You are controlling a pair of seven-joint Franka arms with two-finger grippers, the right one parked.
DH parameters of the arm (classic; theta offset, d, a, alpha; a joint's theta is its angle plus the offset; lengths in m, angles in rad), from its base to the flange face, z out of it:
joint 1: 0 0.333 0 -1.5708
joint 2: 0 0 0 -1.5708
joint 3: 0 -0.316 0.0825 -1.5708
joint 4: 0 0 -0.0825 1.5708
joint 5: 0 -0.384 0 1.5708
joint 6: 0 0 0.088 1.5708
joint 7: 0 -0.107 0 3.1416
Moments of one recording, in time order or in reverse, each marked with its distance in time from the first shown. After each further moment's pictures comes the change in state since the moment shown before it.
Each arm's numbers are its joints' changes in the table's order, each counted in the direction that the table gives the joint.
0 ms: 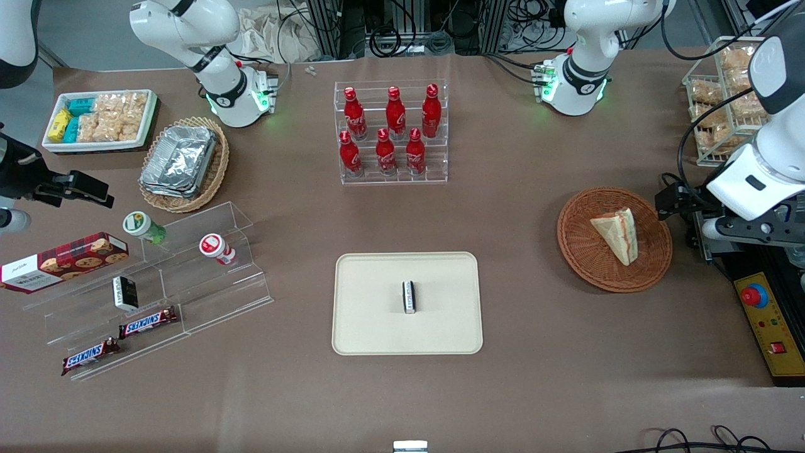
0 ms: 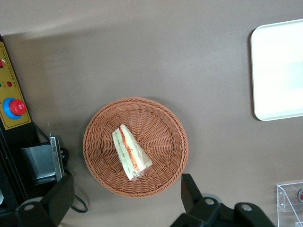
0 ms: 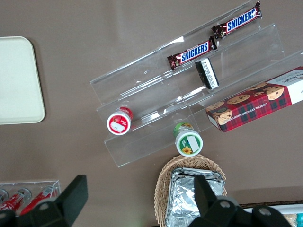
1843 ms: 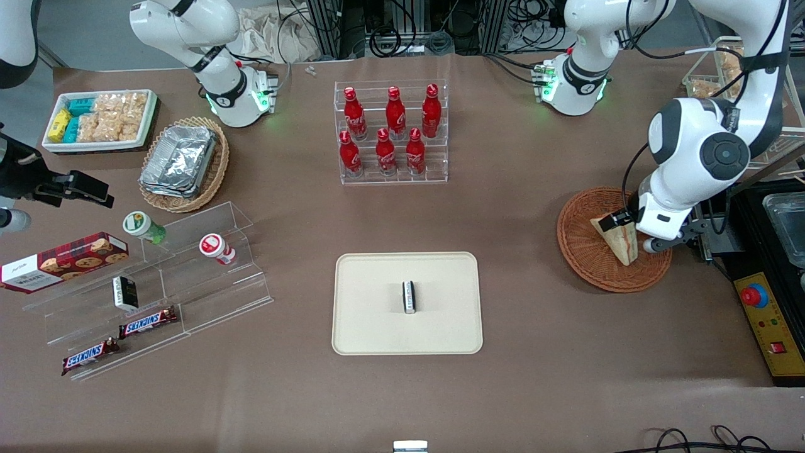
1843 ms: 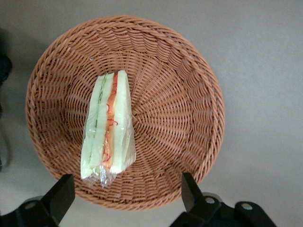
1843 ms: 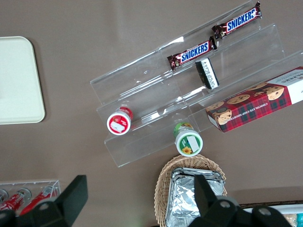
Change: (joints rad) arm 0.016 -0.050 -0.014 -0.676 -0.012 -0.545 0.553
